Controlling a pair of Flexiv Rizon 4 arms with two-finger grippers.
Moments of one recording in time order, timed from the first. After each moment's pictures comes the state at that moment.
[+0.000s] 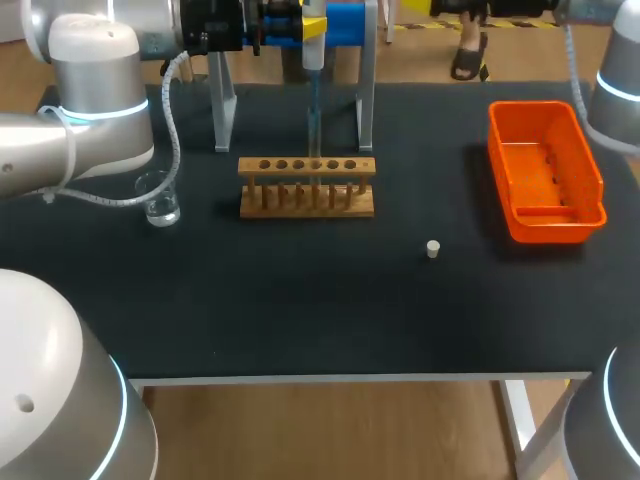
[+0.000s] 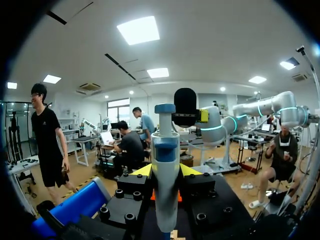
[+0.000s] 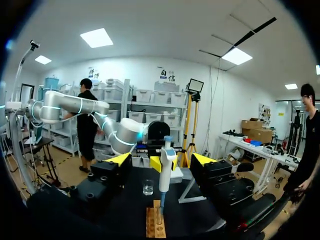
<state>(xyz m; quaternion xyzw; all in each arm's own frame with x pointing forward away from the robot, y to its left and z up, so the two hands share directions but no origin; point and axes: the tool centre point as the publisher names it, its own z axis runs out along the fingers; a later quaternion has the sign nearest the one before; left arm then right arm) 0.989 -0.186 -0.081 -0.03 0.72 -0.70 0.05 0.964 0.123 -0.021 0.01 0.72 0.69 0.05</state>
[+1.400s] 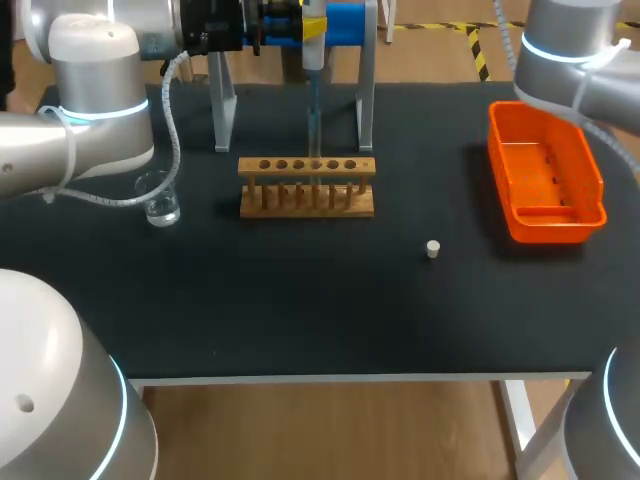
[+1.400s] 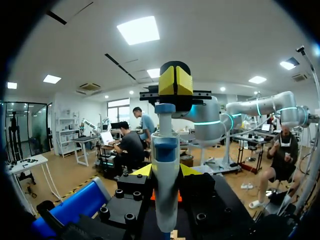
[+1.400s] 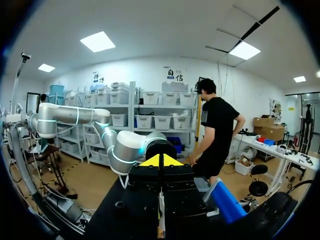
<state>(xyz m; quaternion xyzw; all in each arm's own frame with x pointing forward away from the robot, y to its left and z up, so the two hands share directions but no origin) 0.989 -0.186 -0.081 -0.03 0.72 -0.70 0.05 0.975 0.223 0.012 -0.01 0.72 0.69 0.00</state>
